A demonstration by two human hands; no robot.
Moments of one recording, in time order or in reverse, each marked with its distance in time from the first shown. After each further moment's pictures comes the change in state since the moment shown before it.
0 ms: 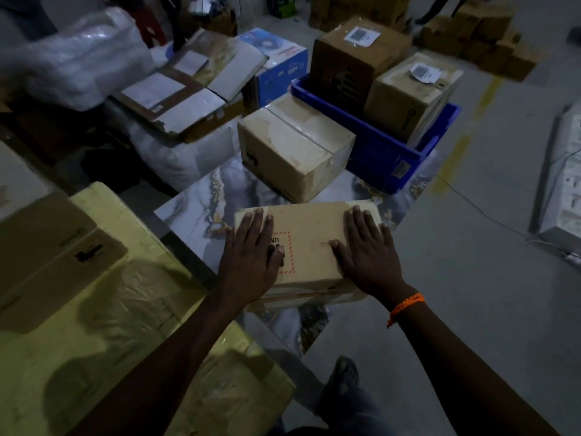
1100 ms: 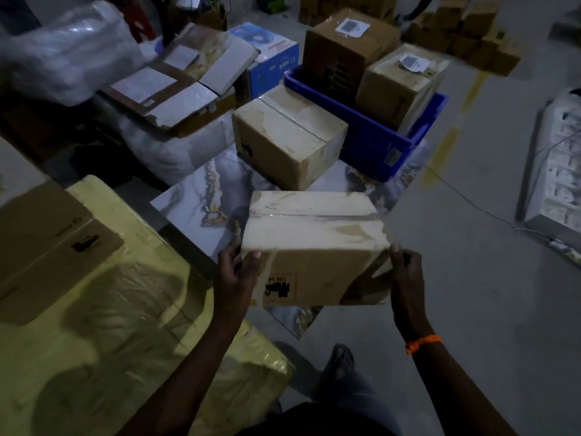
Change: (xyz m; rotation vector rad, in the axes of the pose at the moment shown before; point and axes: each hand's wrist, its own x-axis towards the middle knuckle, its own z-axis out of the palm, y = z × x) left_hand -0.078 0.019 0.003 -1.177 0.193 -0.615; right_hand -0.100 0.011 0.008 1.062 0.399 0.661
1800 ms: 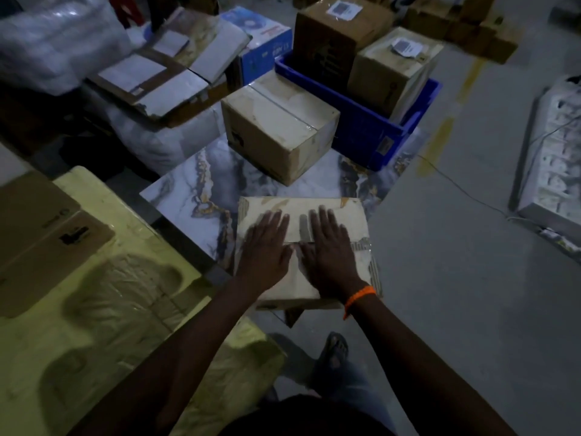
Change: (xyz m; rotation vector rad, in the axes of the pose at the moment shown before) left_hand 0.046 -0.026 0.058 1.045 -0.375 0.608; right_hand 0.018 0.023 0.095 -0.855 -0.387 -0.686
